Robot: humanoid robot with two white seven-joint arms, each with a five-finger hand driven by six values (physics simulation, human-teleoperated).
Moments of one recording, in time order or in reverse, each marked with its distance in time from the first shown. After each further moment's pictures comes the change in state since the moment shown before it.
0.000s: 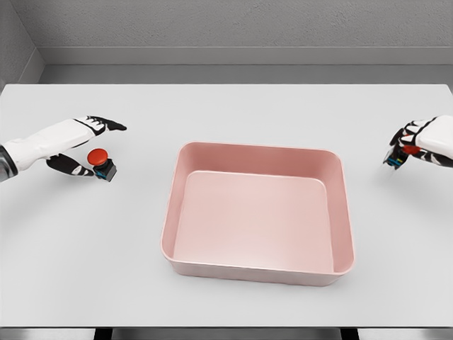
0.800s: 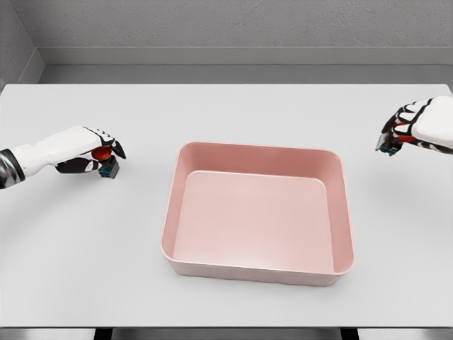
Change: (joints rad) left arm 0.015 0.001 -0.013 -0.039 0.003 0.000 -0.008; right arm 0.000 -0.087 -0.067 -0.213 -0.004 0.000 0.004
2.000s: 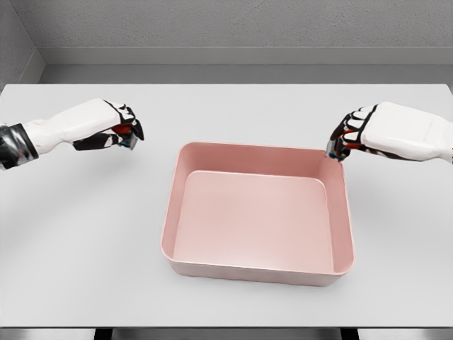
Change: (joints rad) left arm -0.081 -0.031 -0.001 -0.118 0.003 0.000 -0.009; right arm -0.043 0.182 0.018 -0.070 0.001 0.000 0.071
